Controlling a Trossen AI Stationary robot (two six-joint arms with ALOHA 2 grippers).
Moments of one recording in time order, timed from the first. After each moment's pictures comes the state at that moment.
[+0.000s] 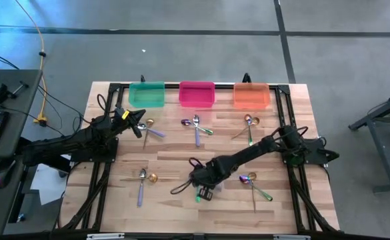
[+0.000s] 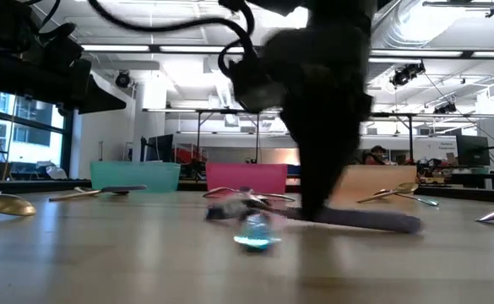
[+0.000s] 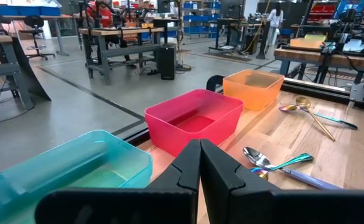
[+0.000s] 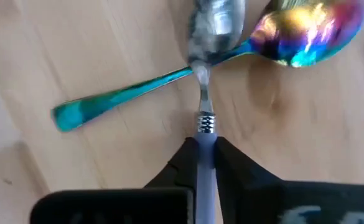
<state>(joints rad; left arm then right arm) 0.31 0.15 0.01 0.06 -0.38 -0.04 0.33 2.10 1.52 -0.72 -0.03 0.71</state>
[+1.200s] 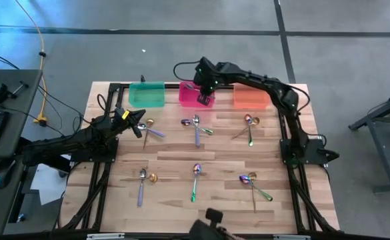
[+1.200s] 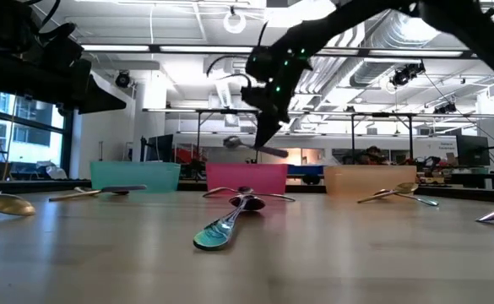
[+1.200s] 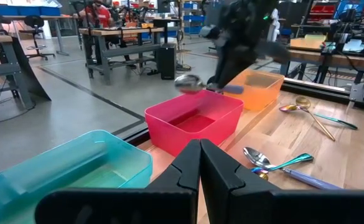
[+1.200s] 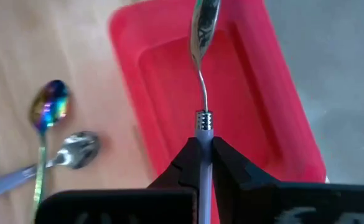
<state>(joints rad) 0.31 0.15 0.01 0.06 -0.38 -0.04 -0.55 2.14 1.89 -0.84 -0.06 -0.23</state>
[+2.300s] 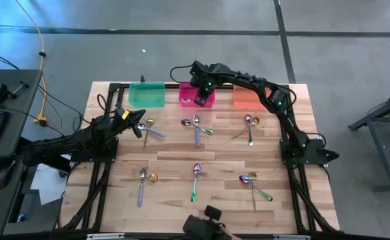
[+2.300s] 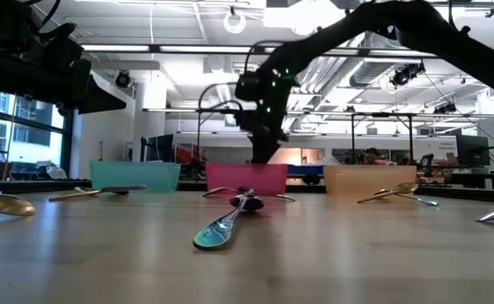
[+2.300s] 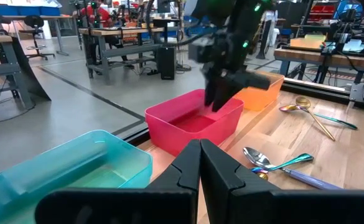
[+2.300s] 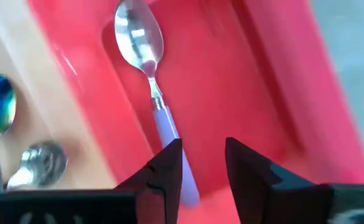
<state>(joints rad) 0.31 0.15 0.01 0.06 -0.39 -0.04 -0.55 2.31 2.07 -0.98 0.00 -0.15</state>
